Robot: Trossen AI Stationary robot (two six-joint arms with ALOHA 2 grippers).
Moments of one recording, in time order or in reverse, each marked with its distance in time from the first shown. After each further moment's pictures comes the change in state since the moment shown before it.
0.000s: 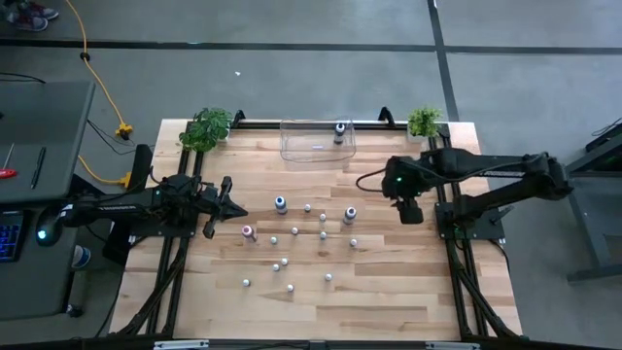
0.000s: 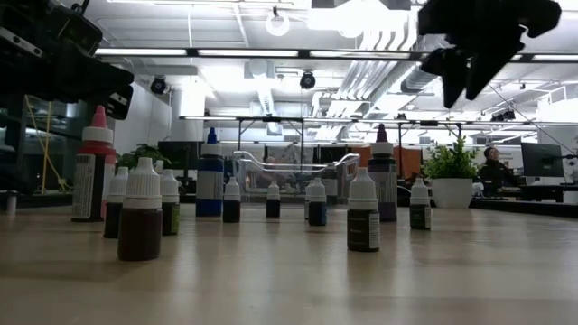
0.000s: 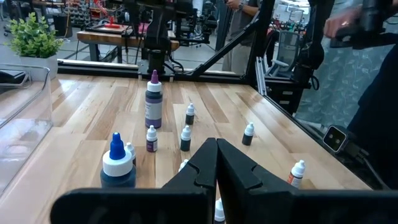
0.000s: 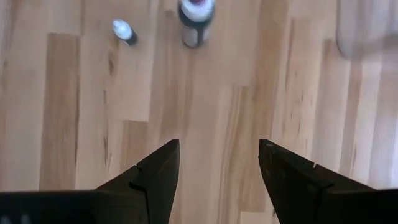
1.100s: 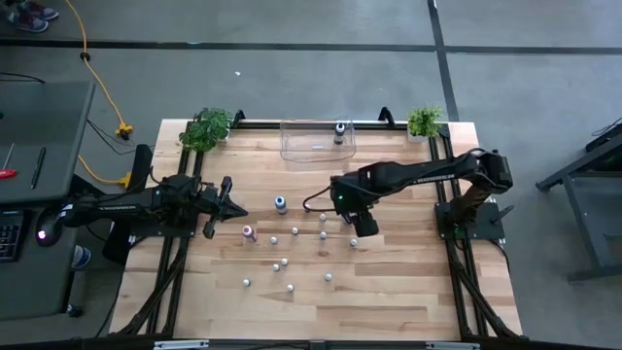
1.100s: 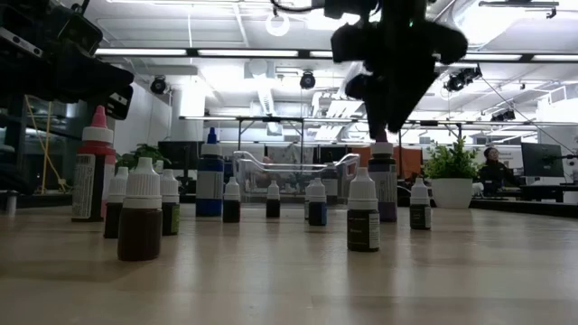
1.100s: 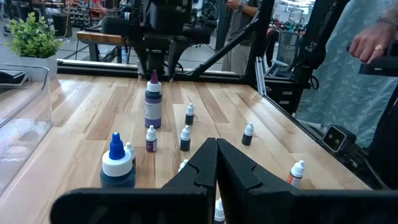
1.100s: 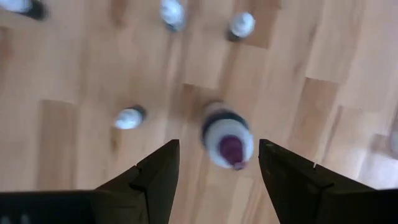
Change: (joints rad) left arm 0.000 0.000 0.000 0.000 0.001 0.000; right arm 0.077 0.511 0.269 0.133 -0.009 0.008
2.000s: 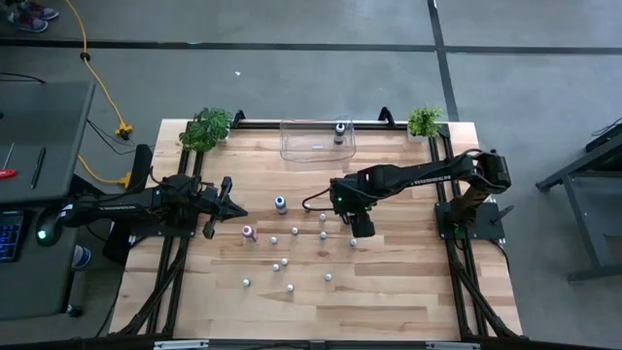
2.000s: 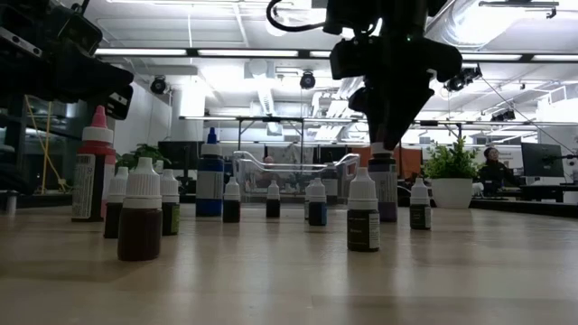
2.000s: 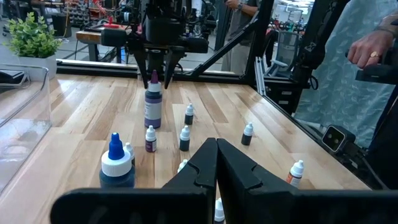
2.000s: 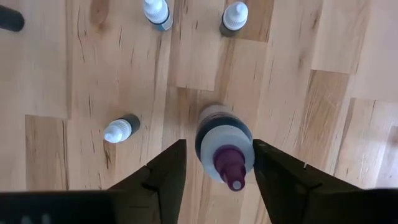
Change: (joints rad) left arm 0.000 0.000 0.000 0.000 0.002 0.000; right arm -0.003 0.013 -0.055 0.071 -0.010 0.066
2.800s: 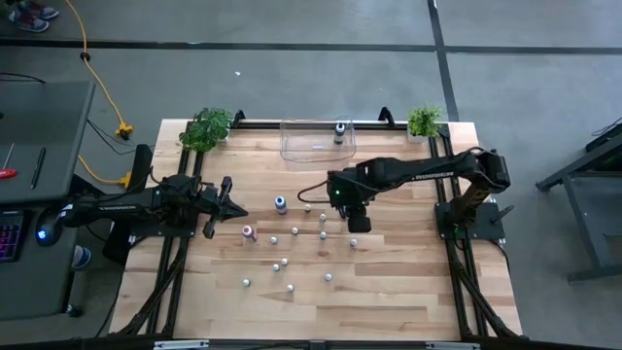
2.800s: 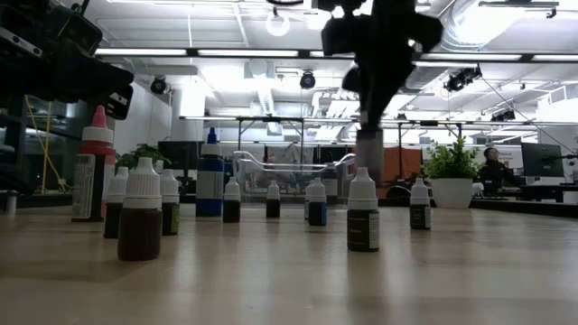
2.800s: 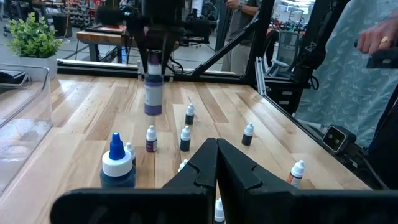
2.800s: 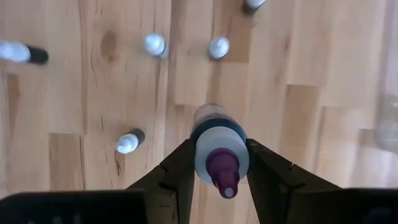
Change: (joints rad) left arm 0.000 0.000 0.000 0.000 -0.003 0.000; right arm -0.018 -0.002 0.155 -0.108 0.001 0.038
